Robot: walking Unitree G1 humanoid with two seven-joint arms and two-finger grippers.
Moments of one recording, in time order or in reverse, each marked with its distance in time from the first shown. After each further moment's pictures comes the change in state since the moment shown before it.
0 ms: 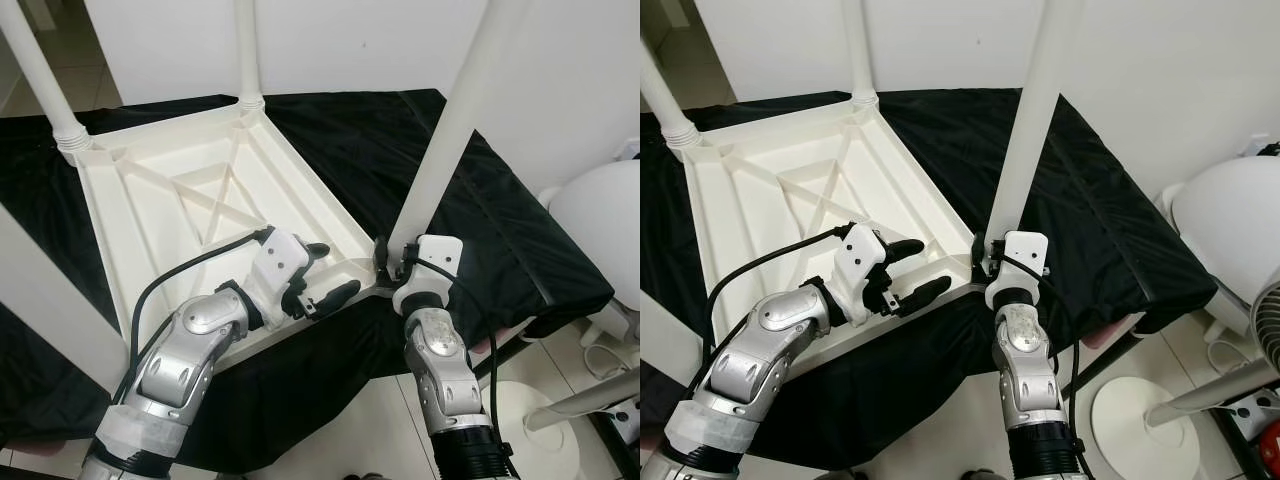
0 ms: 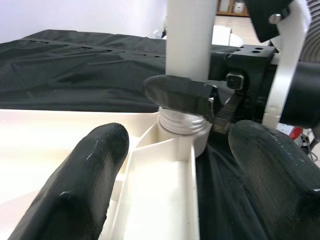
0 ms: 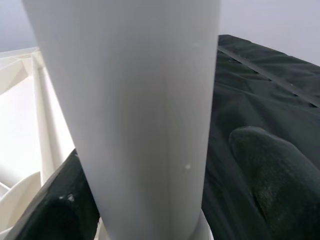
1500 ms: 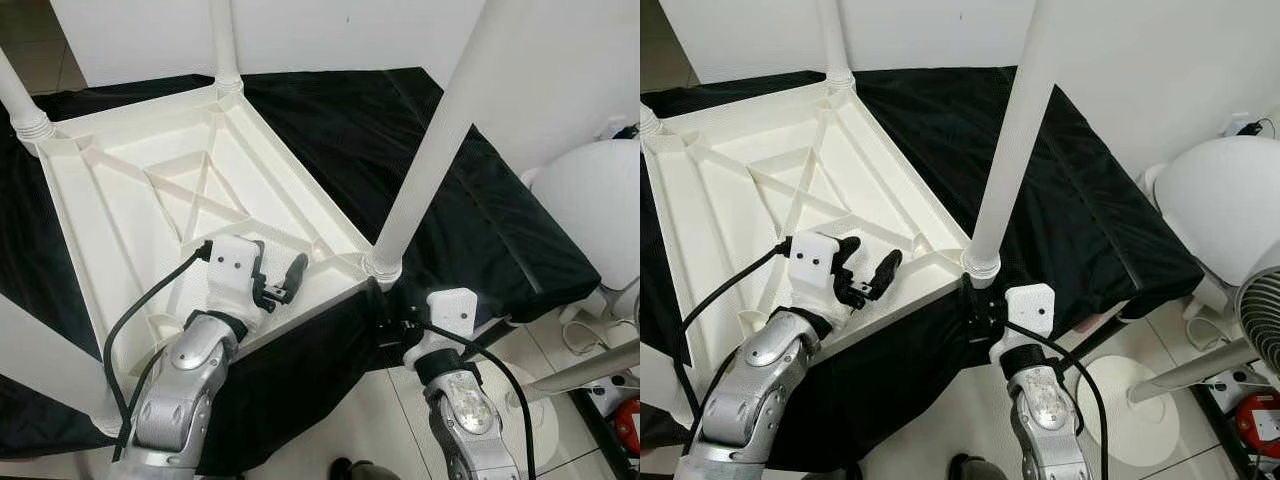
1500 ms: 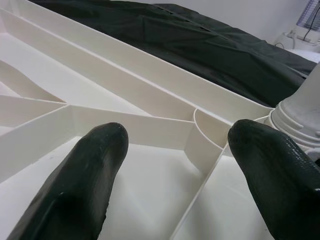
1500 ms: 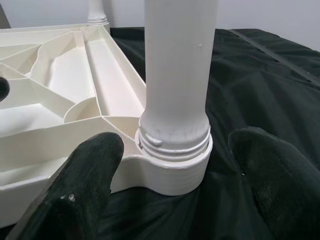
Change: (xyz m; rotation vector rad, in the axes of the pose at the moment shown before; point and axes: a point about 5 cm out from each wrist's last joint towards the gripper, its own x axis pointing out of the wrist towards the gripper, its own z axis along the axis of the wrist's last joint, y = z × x) left arm -0.026 0.000 -0.013 -0.197 -0.025 0.535; right arm -0.068 -0.001 0.003 -0.052 -0.030 0.231
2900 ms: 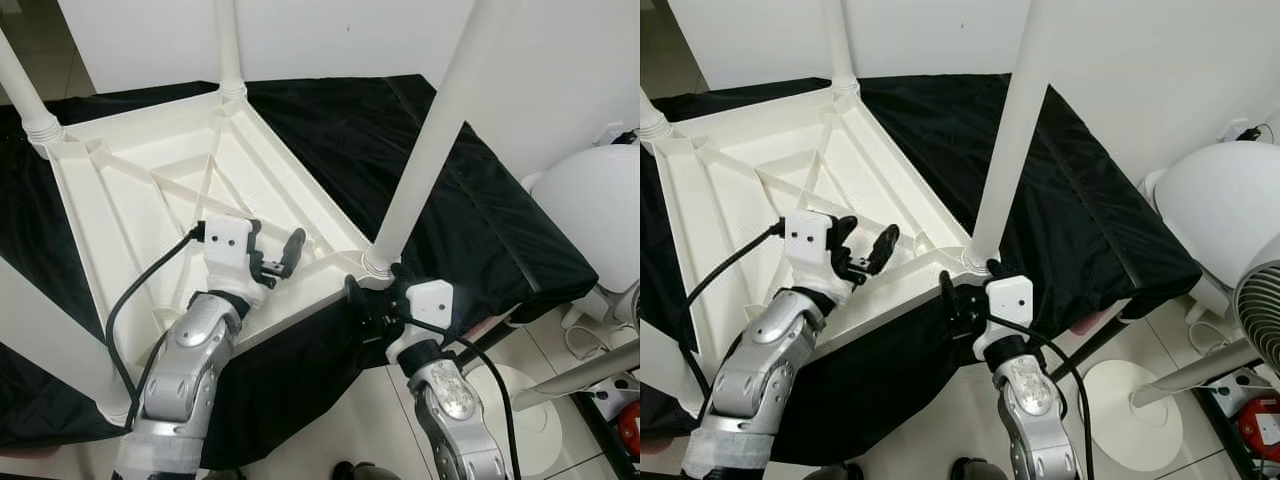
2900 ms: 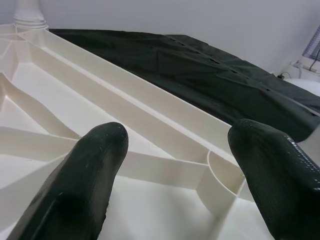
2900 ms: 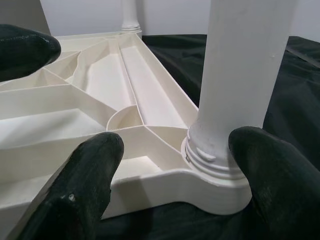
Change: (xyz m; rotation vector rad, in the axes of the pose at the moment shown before) left arm 0.023 0.014 0.012 -0.041 -0.085 0.044; right arm 0.020 0.011 -0.004 0.018 -0.012 0.089
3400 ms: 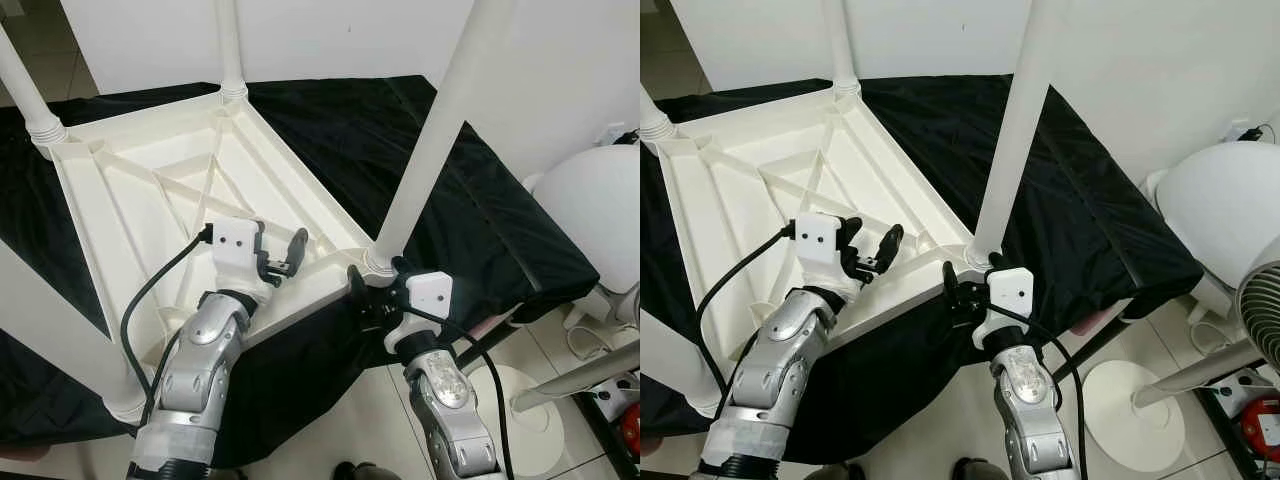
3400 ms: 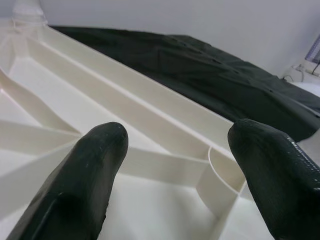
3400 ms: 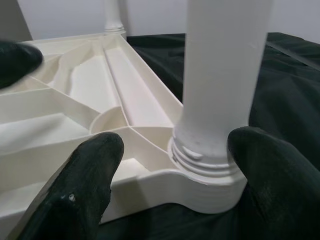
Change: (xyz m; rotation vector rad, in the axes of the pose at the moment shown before) left arm 0.006 -0.004 -0.009 -0.006 -0.019 0.007; right arm 0.005 -0.004 -0.005 0.022 0.001 -0.065
